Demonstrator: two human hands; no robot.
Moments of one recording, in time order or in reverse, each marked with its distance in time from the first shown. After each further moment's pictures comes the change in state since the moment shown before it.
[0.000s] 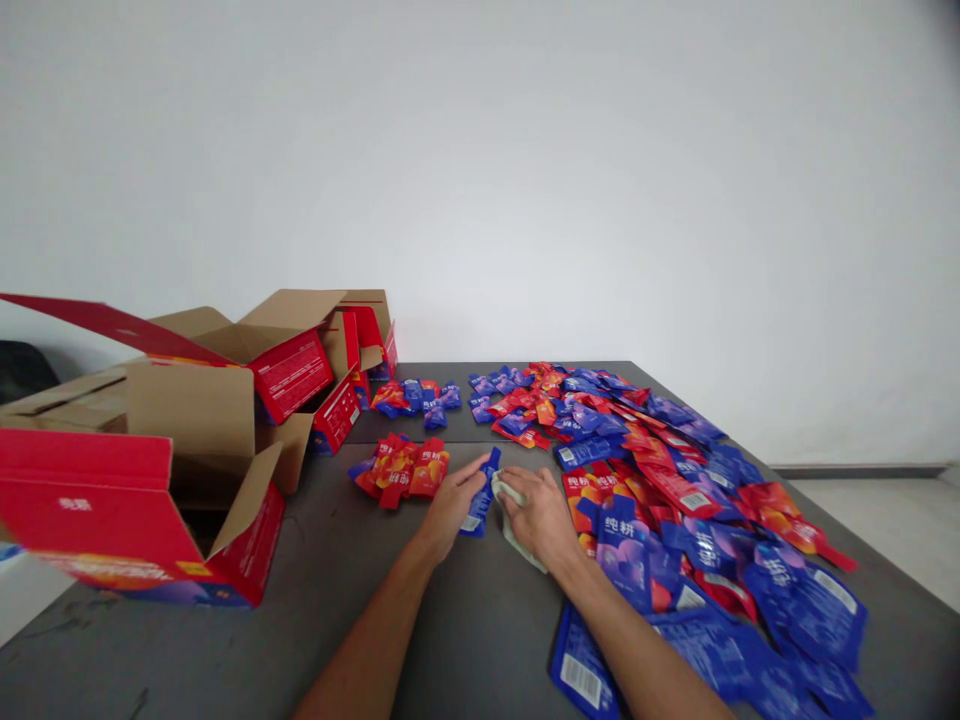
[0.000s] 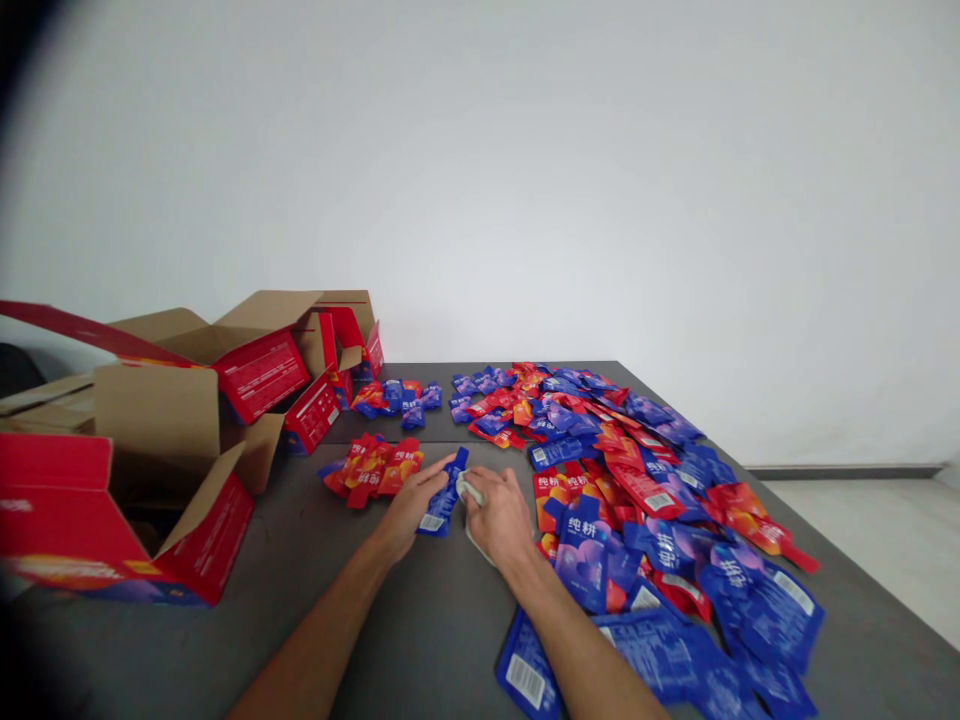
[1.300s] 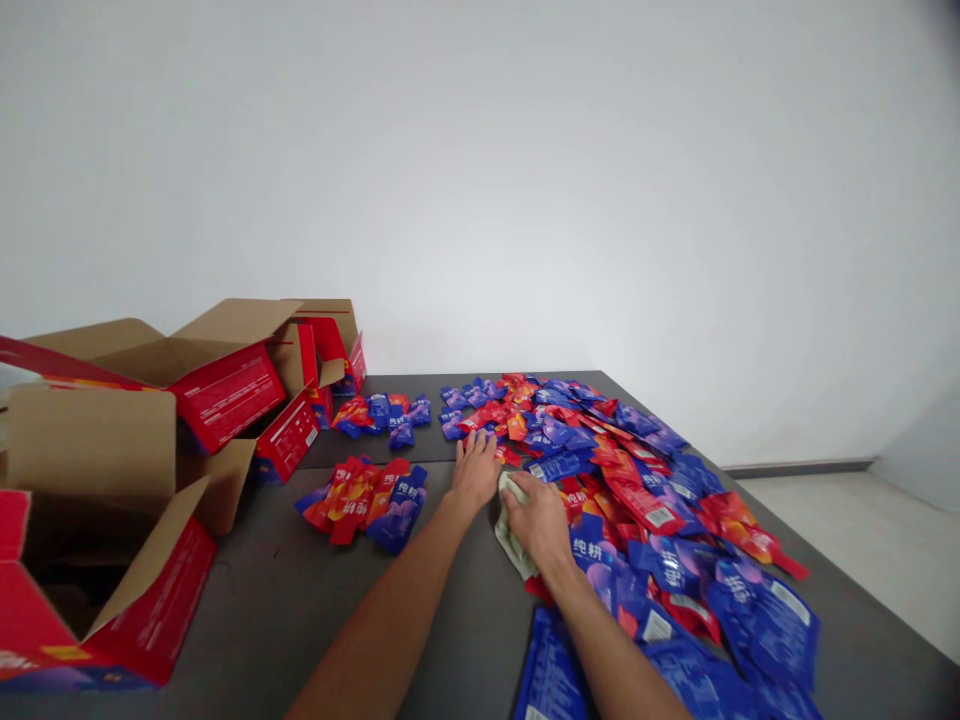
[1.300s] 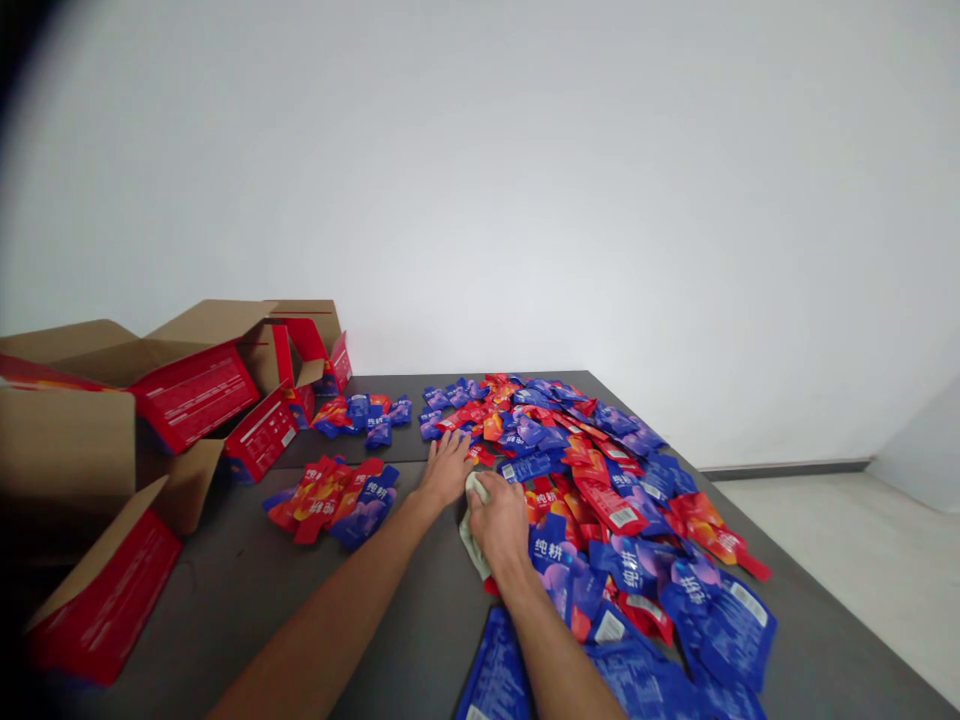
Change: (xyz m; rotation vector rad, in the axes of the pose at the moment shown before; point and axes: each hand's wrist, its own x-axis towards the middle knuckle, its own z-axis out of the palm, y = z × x) left_hand 0.127 -0.031 0.068 1.477 -0.002 0.301; right_hand 0.013 0.057 -0.011 -0.091 0.169 0.294
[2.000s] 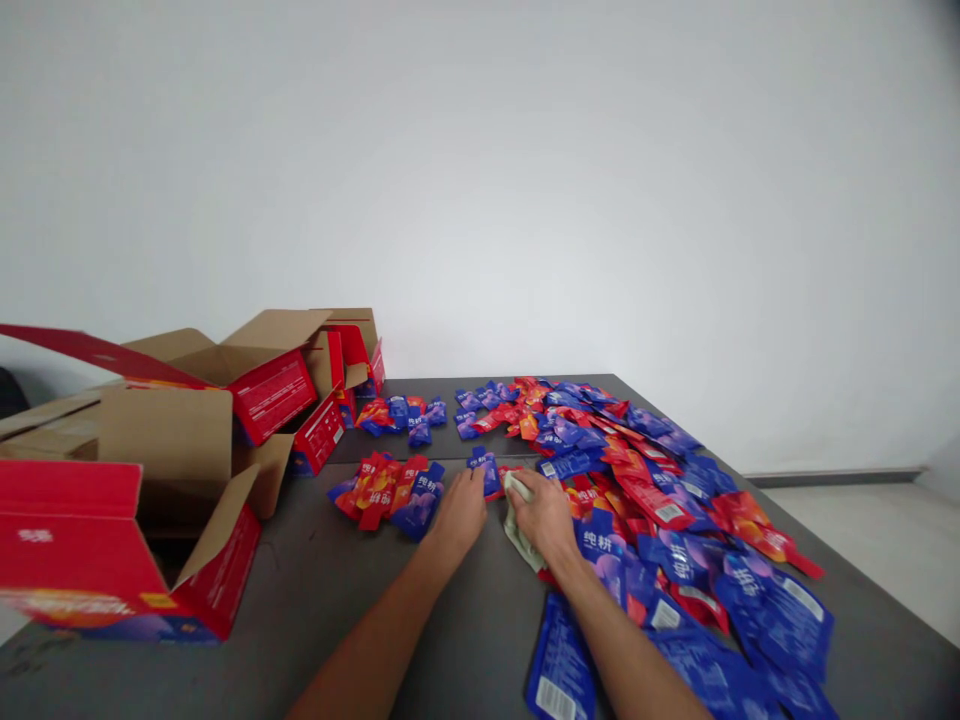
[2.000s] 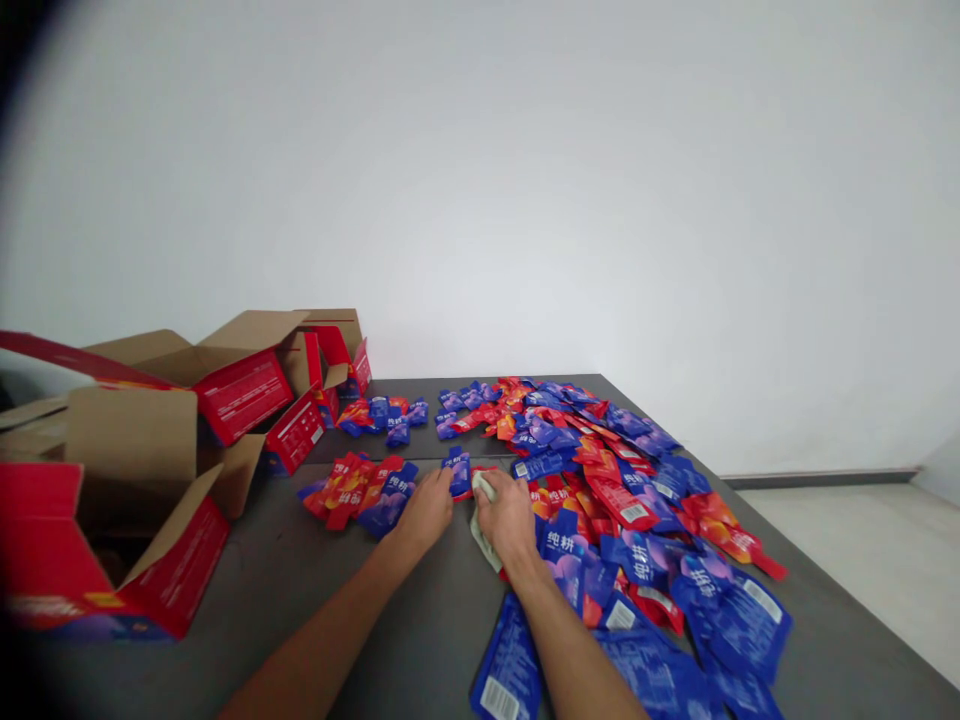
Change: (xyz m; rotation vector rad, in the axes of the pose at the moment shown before) left_hand -0.087 -0.019 -0.025 -0.030 0.065 -0.051; right_hand -0.007 -0.010 0.000 0.048 -0.025 -0.048
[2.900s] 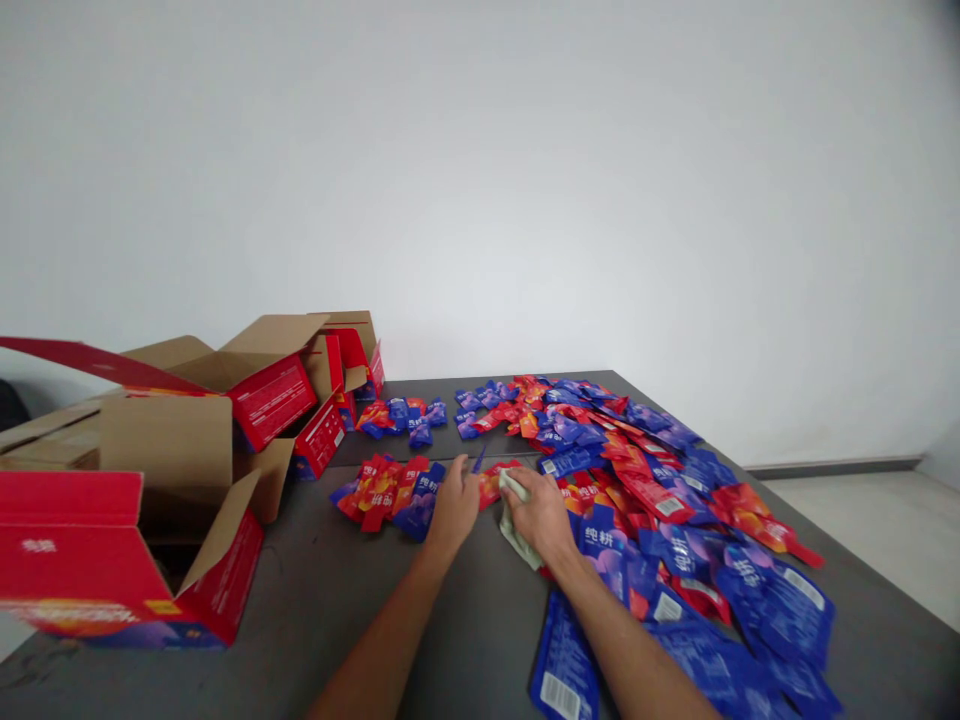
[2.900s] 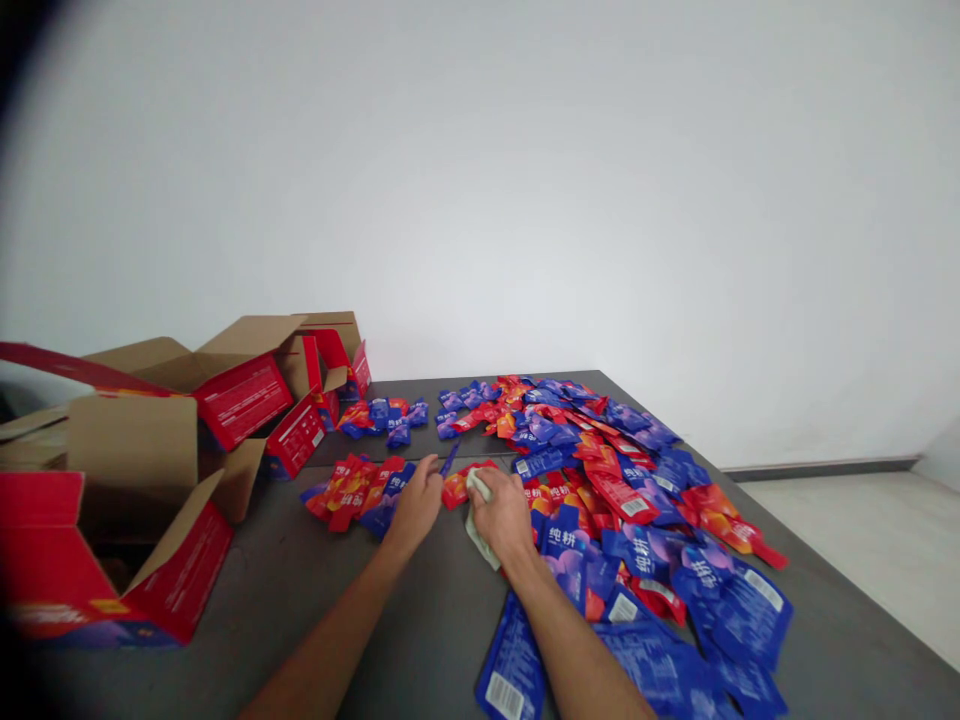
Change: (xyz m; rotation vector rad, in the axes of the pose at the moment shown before) left_hand -0.006 0.010 -0.026 -0.783 0.162 -0.375; right_hand -0.003 -0.014 -0.004 0.118 -0.011 -0.045
